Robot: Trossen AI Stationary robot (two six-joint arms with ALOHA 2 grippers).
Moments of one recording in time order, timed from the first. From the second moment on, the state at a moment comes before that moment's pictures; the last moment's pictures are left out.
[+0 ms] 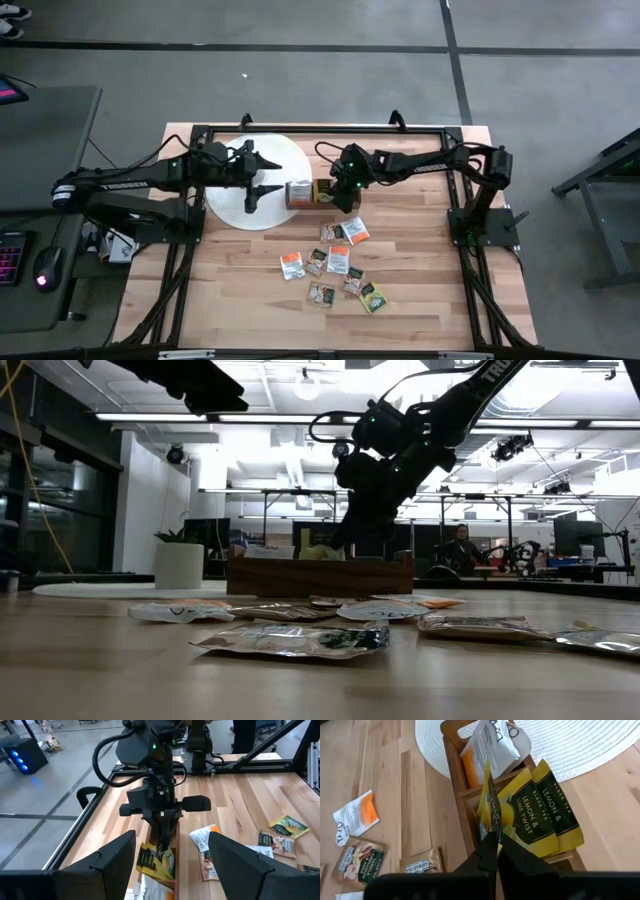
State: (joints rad) left arm 0.18 0.87 0.77 -0.19 0.01 0.13; right arm -0.31 1.79 1.03 -0.04 -0.31 0.15
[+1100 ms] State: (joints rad) left arm 0.12 0.89 0.74 -0.17 0.07 0.06; right arm -0.25 1.37 1.03 -0.54 -0.36 0.06
